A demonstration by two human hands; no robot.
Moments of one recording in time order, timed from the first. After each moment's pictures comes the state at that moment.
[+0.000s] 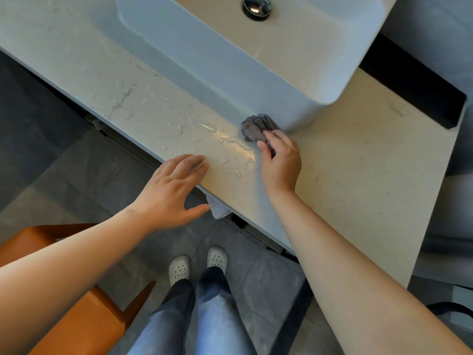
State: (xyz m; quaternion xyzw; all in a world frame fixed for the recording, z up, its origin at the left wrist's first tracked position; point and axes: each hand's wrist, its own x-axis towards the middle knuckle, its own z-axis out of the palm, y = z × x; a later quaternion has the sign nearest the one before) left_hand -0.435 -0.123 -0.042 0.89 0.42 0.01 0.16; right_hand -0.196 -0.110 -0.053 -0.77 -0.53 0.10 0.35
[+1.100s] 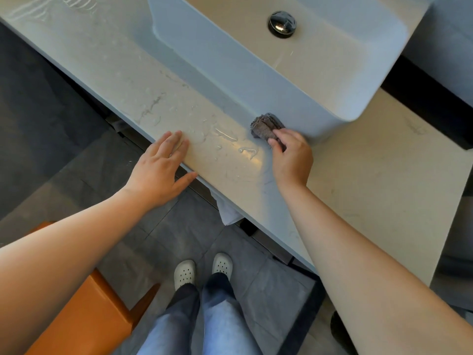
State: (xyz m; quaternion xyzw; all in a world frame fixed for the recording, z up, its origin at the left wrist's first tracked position) left_hand -0.482 -0.085 -0.045 0.82 0.55 0.01 0.15; right_hand -0.212 -0.079 -0.037 -0.76 -0.54 0.12 0.33
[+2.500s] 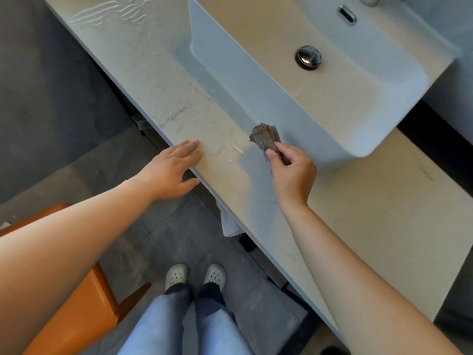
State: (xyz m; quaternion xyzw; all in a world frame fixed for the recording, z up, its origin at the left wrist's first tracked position) left_hand -0.486 -0.080 -0.023 0.80 0.55 0.01 0.23; right_hand -0.237 -0.076 0.004 -0.73 -0.51 0.24 0.39
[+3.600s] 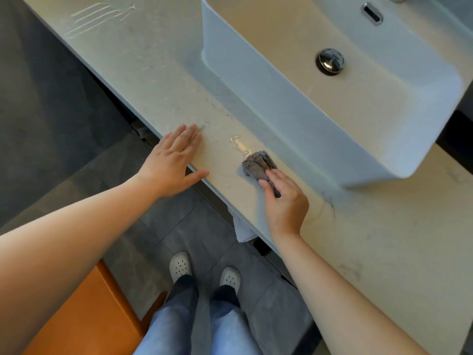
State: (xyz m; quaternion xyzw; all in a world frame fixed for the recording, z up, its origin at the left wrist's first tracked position) left_hand -0.541 -0.008 -0.041 0.82 0.55 0.00 0.15; right_hand -0.302 -0.082 -0.048 -0.74 -0.56 0.16 0.34
